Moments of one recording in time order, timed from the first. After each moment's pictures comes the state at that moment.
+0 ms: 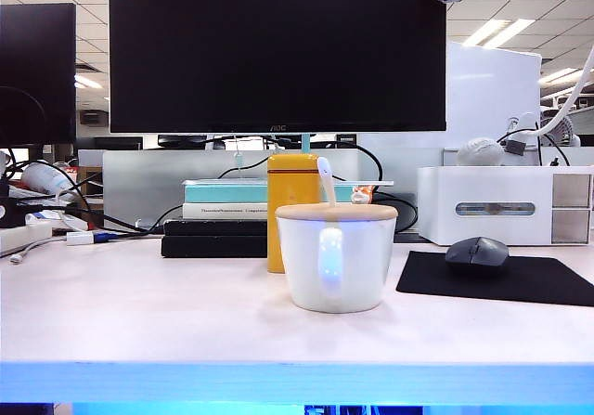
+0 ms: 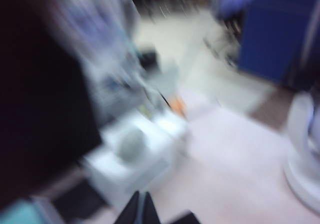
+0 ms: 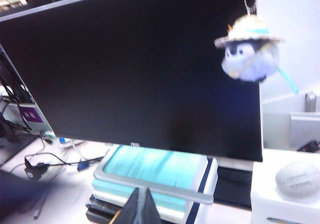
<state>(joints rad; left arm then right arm) -0.87 1.81 1.94 -0.25 -0.06 0.06 0.09 1.08 1.36 -0.30 -0.34 0.23</state>
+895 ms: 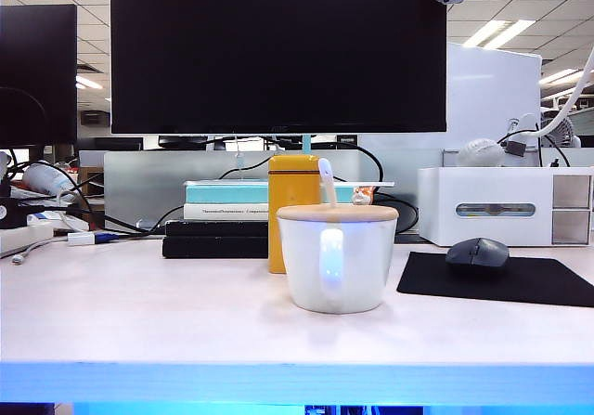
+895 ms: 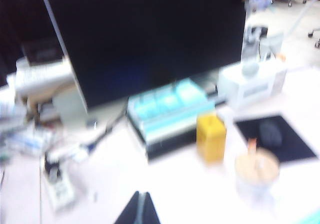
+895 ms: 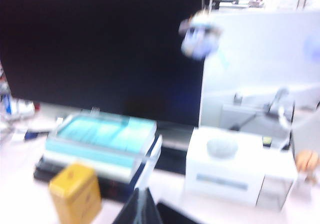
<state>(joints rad) -0.87 0.59 1.69 -1.27 -0.44 0.05 0.09 0.62 1.08 -0.47 -0.18 0.00</state>
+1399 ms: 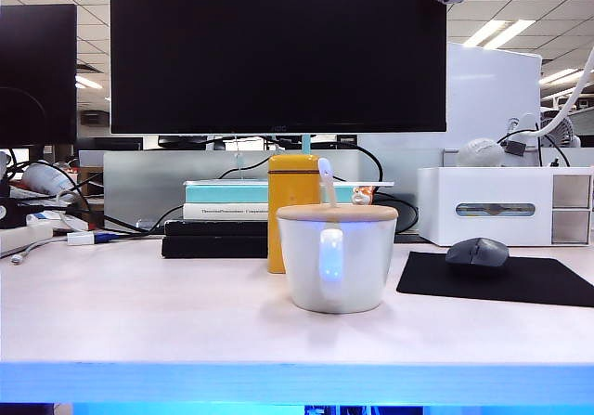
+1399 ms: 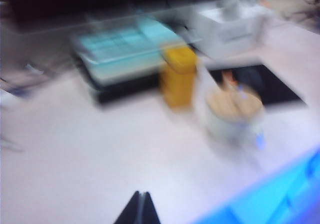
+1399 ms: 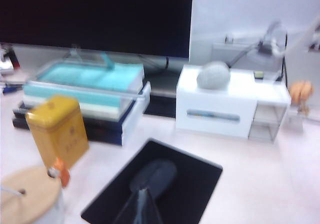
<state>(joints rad) -0.88 0.04 0.69 -0.87 -0.34 -0.03 0.09 0.24 0.62 -0.46 -0.12 0.00</state>
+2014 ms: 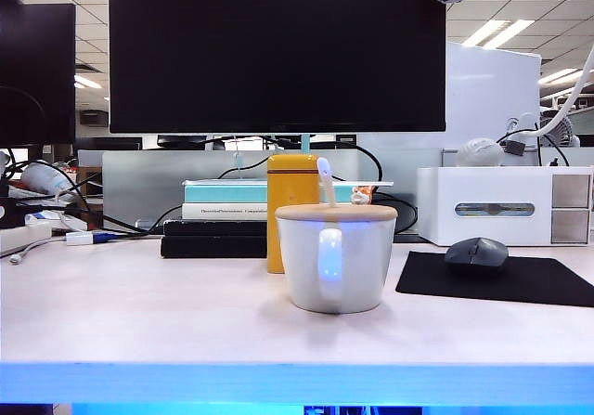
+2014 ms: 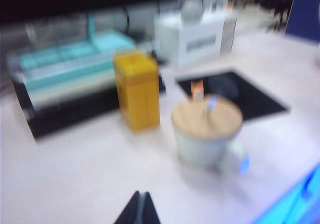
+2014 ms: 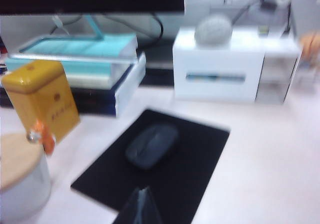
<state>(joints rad) -0.88 0.20 0.26 -0.18 -0.23 0.04 0.09 0.02 0.27 -0.35 -0.11 0.07</state>
